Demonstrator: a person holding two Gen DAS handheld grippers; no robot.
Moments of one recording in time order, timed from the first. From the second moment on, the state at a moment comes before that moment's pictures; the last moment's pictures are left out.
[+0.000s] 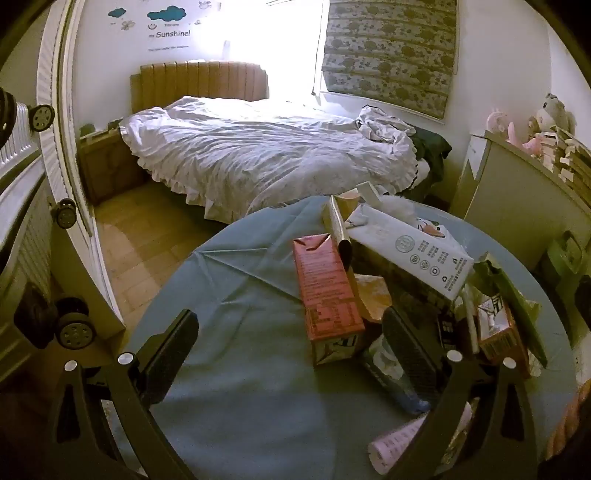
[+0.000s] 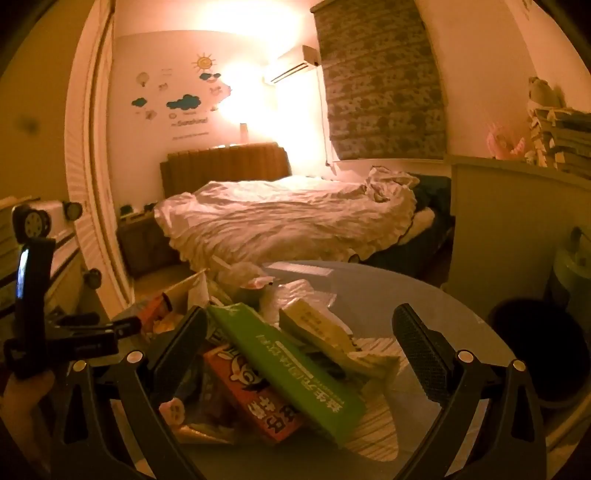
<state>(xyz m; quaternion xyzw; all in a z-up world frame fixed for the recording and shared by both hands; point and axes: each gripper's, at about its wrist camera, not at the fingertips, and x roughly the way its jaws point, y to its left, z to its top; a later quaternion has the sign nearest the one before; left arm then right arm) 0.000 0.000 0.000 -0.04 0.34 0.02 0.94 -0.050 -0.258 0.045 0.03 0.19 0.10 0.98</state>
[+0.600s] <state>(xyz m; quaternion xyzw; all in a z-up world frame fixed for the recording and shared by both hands) 0.001 -0.001 -0.001 -0.05 0.34 0.02 0.94 -0.049 -0.260 0.045 0.04 0.19 0.10 0.98</state>
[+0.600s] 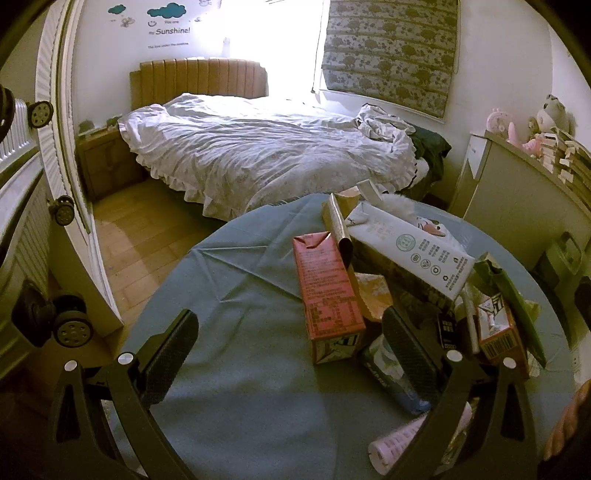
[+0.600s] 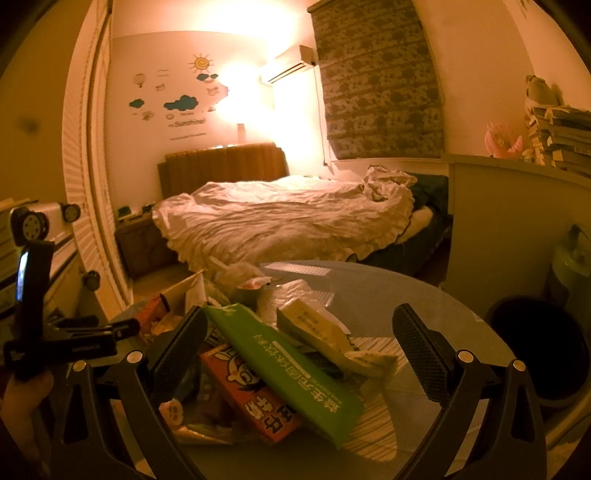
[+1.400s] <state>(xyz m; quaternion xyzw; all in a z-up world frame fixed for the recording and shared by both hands) 0.028 0.013 -0.017 -0.08 0.36 -0.02 0.93 -0.038 -0.249 0.044 0.02 0.23 0.15 0.96</state>
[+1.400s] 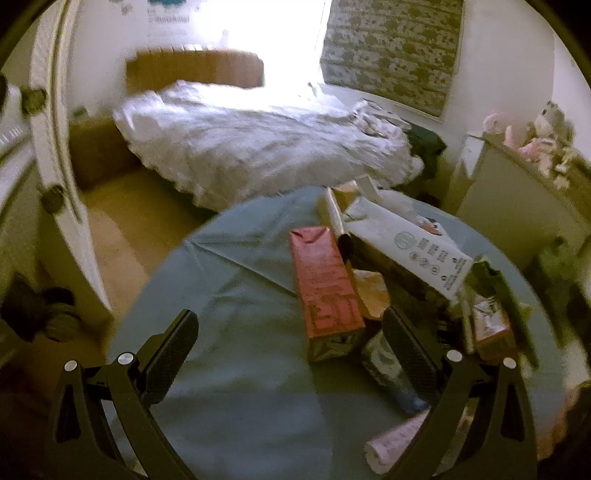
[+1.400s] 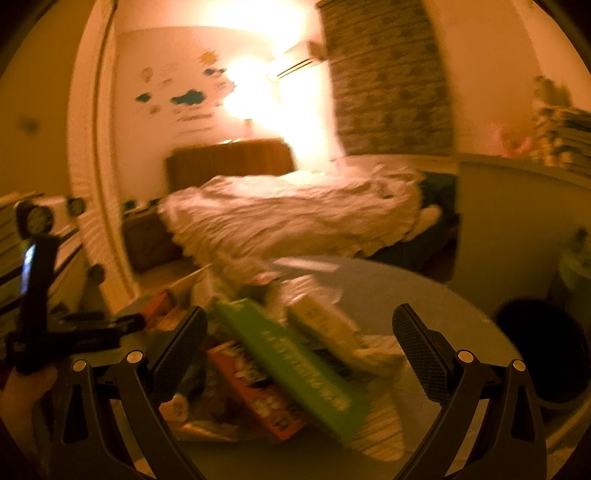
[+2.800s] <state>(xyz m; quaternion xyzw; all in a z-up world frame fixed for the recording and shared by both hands) 0.050 0.075 -0.027 -0.18 0.44 -0.11 0.87 0.095 -0.151 0.046 0.08 0.46 0.40 0.79</state>
